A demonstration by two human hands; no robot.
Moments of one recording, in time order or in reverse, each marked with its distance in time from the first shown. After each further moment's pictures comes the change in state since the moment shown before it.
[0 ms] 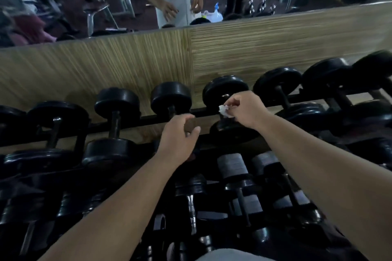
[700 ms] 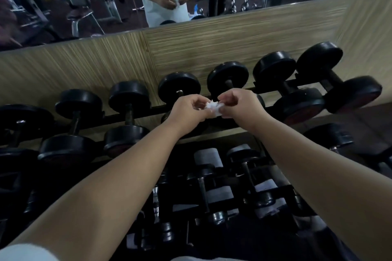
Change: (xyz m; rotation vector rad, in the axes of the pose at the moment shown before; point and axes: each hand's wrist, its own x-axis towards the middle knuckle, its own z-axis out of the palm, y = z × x) left_hand 0.014 0.147 0.123 -0.368 -0.195 0.068; right_hand -0.081 0.115 -0.113 0.469 0.051 -0.074
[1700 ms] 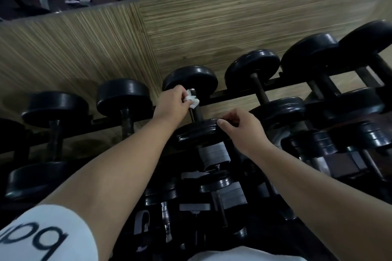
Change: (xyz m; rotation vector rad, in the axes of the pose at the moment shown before) left_hand 0.150 -0.128 -0.080 0.603 0.154 0.035; right_hand 0.077 0.055 0.096 -0.251 0.094 0.256
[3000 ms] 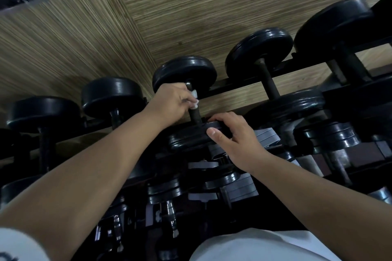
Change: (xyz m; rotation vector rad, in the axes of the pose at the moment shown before) left_hand 0.023 -0.002 -0.001 0.020 -0.255 0.342; right_hand 0.011 0.028 0.017 0.047 -0.226 -0.219
